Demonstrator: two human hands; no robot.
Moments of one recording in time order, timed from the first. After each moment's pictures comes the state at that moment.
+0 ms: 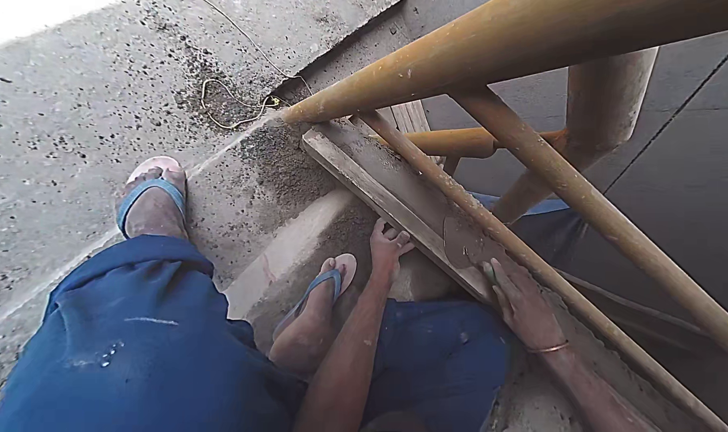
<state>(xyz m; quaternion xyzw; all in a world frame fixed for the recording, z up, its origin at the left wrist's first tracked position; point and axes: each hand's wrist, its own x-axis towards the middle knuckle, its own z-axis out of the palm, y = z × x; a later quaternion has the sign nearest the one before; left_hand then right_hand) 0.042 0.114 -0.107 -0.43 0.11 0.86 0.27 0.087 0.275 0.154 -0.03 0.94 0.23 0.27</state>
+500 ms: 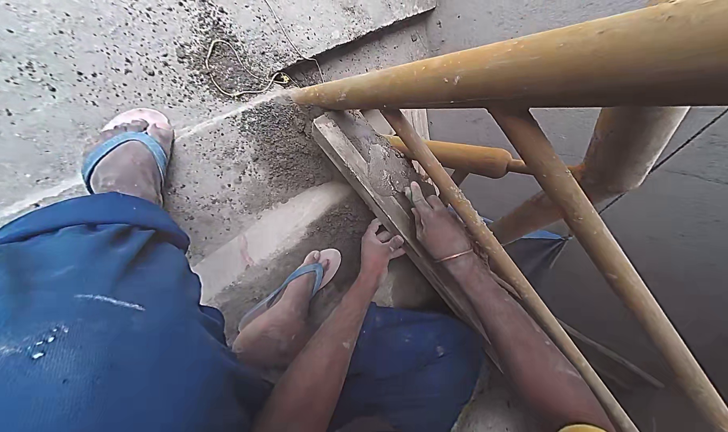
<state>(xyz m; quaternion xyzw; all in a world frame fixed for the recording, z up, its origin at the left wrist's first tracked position) 0.041 0.112 -0.106 -0.43 0.10 0.86 0.27 -0.081 0.128 0.024 -0.02 0.88 0.25 0.40</state>
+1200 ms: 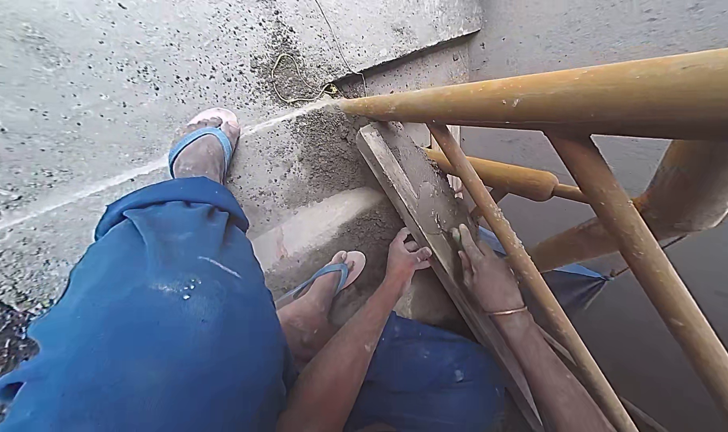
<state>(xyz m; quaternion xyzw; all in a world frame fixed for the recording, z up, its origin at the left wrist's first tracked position) 0.043 0.110 -0.106 -0.41 0.10 0.86 0.27 -0.035 0.177 0.061 -0.08 0.90 0.24 0.35</state>
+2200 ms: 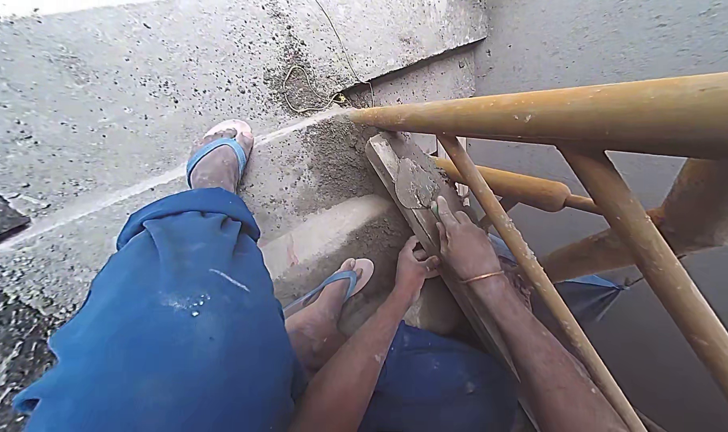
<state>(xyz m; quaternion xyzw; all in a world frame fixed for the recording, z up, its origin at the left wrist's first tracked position) 0.045 0.113 -0.108 -0.41 0.10 0.87 0.27 -0.091 0.089 0.007 -0.04 0.86 0.26 0.44</state>
